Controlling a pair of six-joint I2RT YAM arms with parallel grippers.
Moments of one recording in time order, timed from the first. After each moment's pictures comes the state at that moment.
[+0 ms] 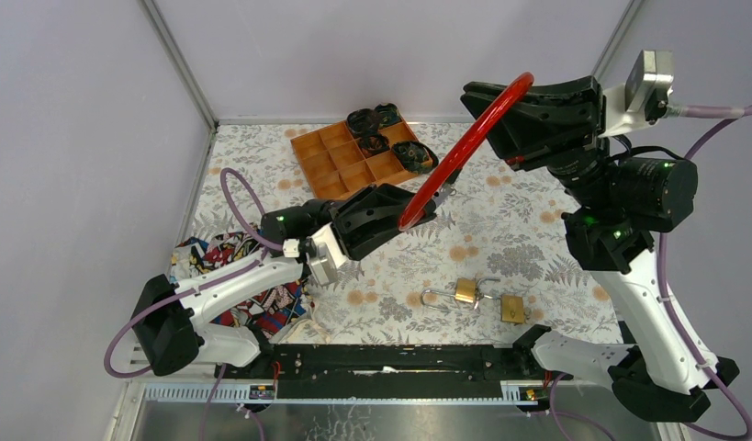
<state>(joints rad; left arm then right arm) -0.89 1.32 1.01 1.39 0.84 0.32 0.64 1.07 1.59 0.36 -0.45 0.47</state>
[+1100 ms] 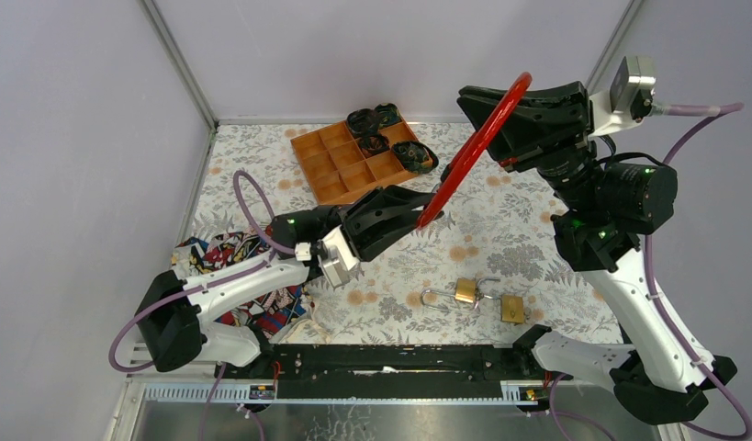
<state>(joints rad) -0.92 1.35 0.99 1.40 0.76 0.38 0.64 1.06 1.48 0.45 -0.41 0.57</state>
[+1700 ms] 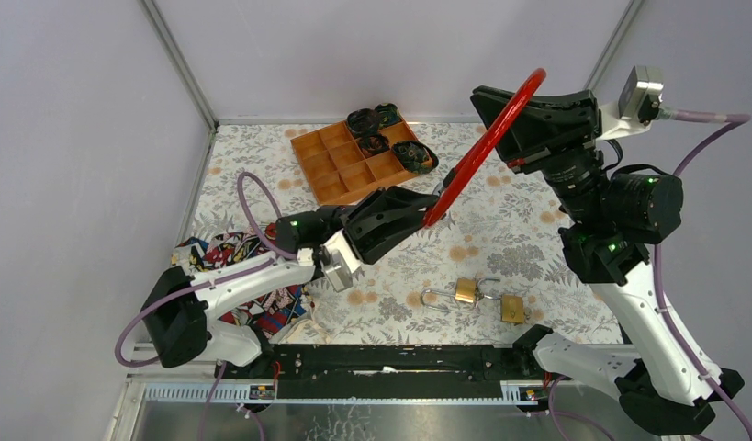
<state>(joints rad) -0.93 1.37 1.00 1.47 0.76 0.42 0.63 1.00 1.43 0.36 -0.27 0.57</state>
